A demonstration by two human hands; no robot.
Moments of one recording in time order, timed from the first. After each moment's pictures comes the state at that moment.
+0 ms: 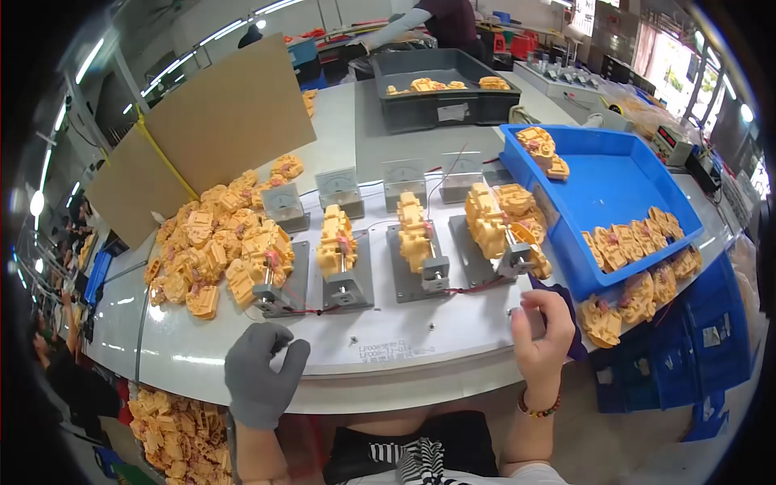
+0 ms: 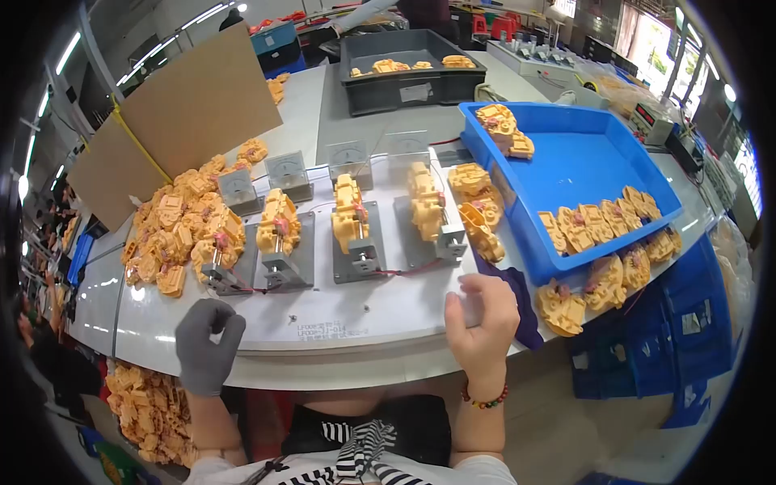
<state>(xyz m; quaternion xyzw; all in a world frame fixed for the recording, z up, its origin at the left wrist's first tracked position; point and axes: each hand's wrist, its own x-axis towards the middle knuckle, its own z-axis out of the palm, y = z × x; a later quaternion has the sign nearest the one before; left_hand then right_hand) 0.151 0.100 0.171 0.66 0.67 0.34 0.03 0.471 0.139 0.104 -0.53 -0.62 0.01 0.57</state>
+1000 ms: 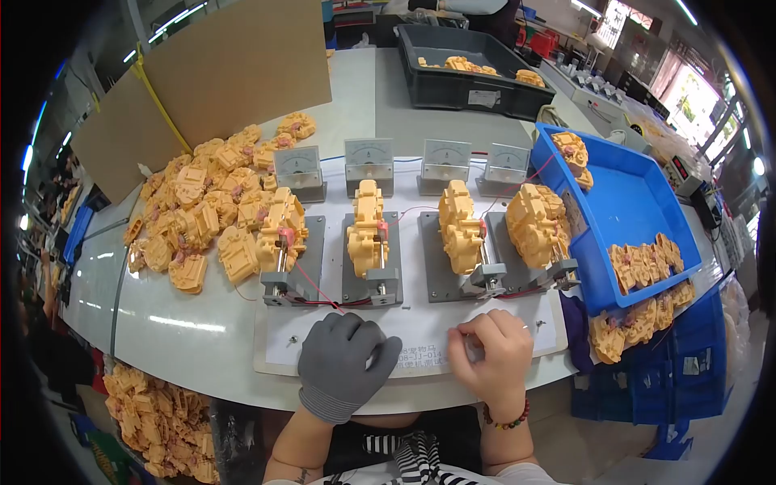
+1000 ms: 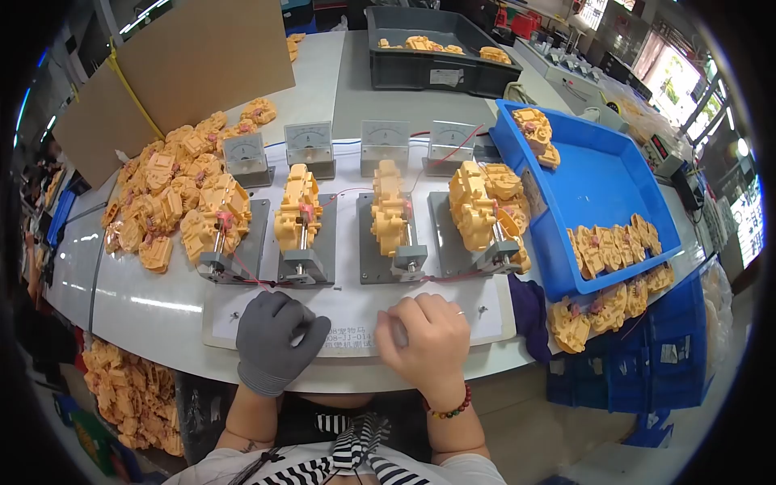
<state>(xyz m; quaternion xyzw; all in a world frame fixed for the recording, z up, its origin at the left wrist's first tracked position) 0.186 0.133 0.119 0.75 0.55 0.36 0.02 0.383 0.150 0.109 -0.52 -0.75 0.01 0.42</state>
